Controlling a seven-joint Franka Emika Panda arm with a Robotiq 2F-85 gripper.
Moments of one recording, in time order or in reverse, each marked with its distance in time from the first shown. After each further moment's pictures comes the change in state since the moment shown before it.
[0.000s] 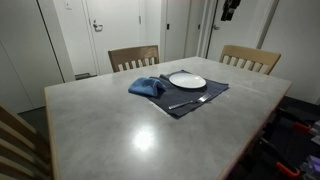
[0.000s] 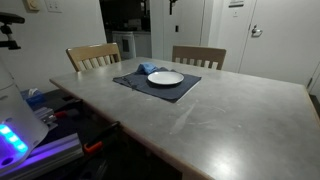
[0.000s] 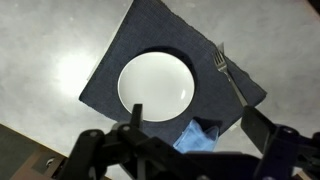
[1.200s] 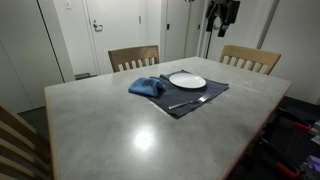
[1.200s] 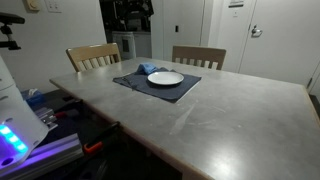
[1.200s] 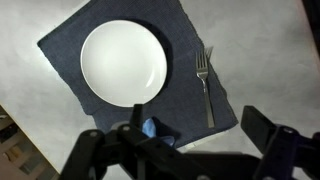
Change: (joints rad) arm 0.123 -0.037 0.131 -0.181 -0.136 0.180 -0.063
